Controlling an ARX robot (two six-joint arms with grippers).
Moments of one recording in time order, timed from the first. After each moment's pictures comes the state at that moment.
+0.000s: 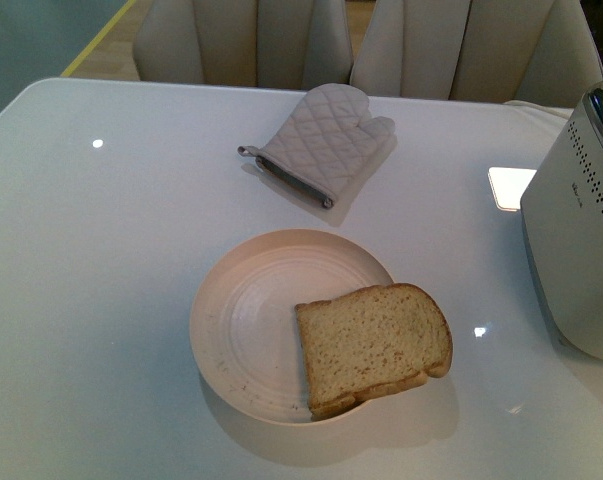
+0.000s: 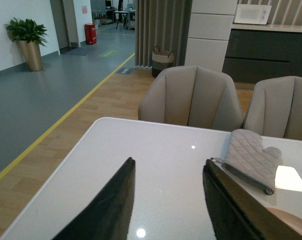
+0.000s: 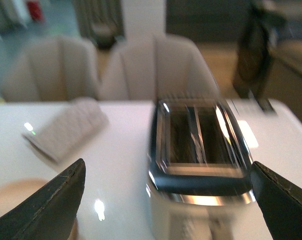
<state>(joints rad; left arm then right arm) 0.00 0.01 0.01 0.00 0.00 -0.01 0.05 0.05 0.06 -0.11 0.13 0.03</state>
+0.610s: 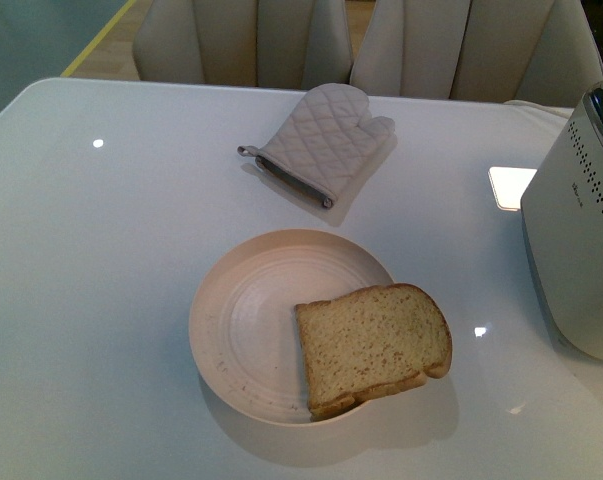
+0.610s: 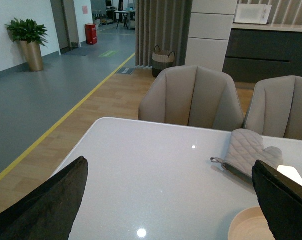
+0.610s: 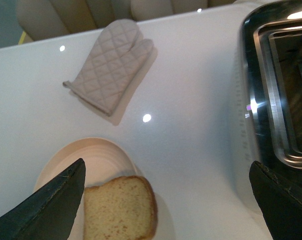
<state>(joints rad) 0.00 0.01 0.01 0.00 0.00 -0.01 0.28 1.15 0.49 0.14 0.16 0.35</state>
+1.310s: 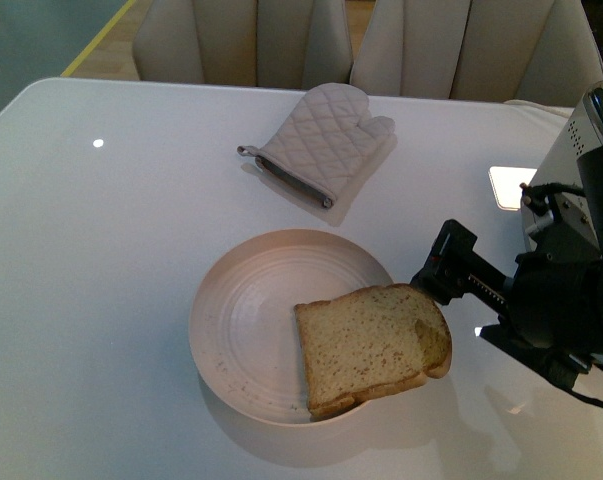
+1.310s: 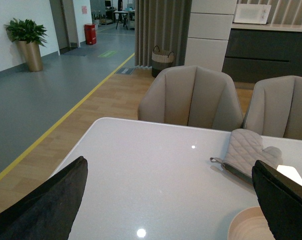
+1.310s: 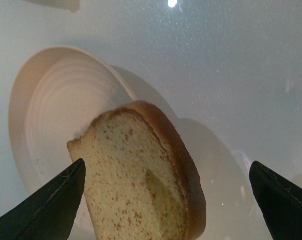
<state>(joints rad) 0.00 0.01 0.01 0.00 0.00 -0.01 0.28 2.03 0.62 0.51 -0.14 0.75</state>
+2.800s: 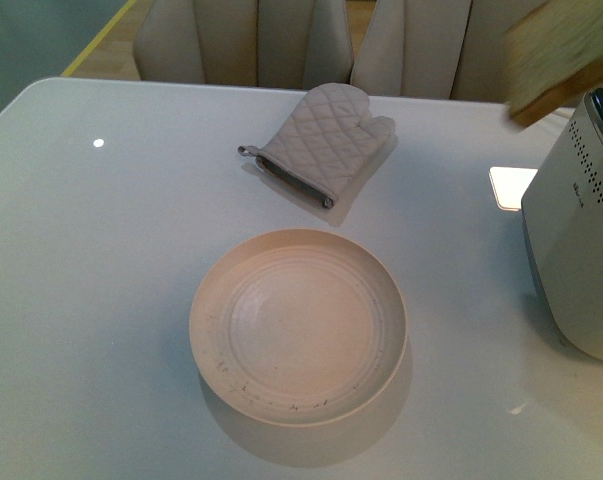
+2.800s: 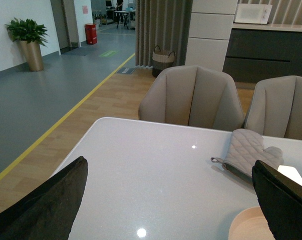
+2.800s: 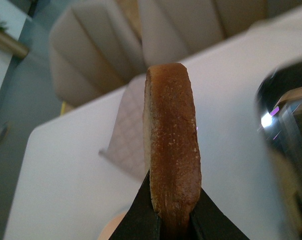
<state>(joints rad) 0.00 0.01 0.01 0.00 0.00 -0.01 0.06 1.46 0.79 0.27 -0.07 0.54</state>
